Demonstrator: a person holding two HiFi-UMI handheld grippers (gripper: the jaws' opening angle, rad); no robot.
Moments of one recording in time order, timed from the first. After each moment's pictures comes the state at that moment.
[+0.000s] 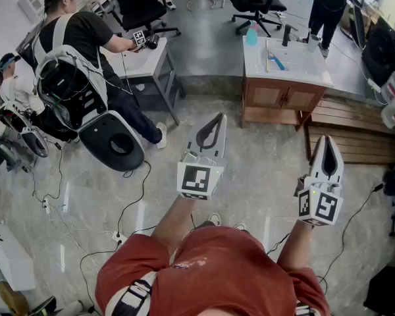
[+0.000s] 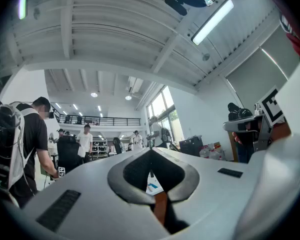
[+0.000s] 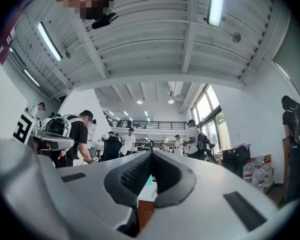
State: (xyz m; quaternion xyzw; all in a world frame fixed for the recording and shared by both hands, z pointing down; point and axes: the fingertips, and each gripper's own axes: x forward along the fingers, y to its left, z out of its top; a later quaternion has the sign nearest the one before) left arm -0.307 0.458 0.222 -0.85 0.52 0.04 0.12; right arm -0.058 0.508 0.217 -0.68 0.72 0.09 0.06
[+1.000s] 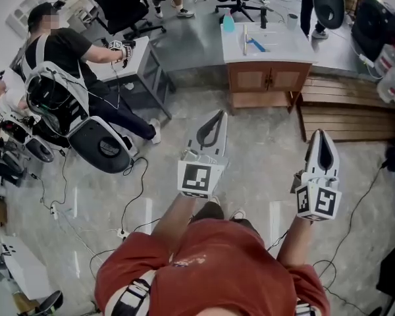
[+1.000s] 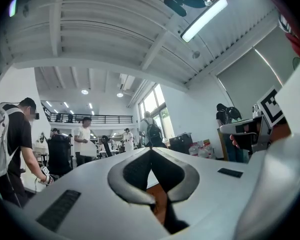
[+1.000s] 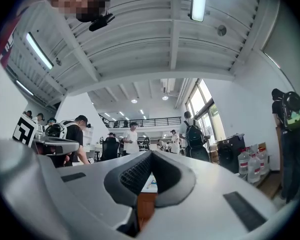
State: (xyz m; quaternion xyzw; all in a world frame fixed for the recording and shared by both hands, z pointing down) left arm -0.182 0.519 0.226 -0.87 0.48 0.02 0.11; right arm 0.044 0.576 0.241 -0.69 0.72 0.04 0.08
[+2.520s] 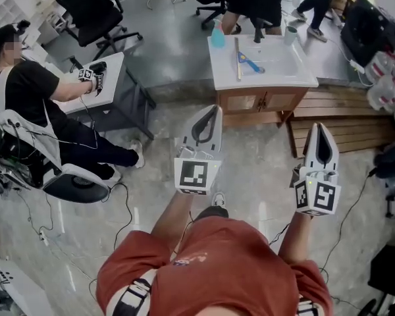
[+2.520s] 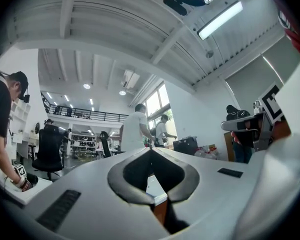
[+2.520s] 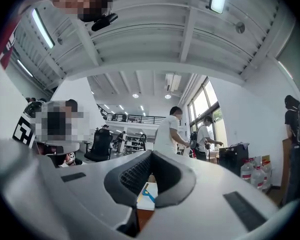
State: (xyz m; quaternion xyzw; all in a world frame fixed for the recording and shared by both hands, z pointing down) left arm -0.208 0.210 0.248 -0.88 0.47 0.04 0.09; right arm 0.015 0.283 0.231 -0.71 0.70 0.07 0.03
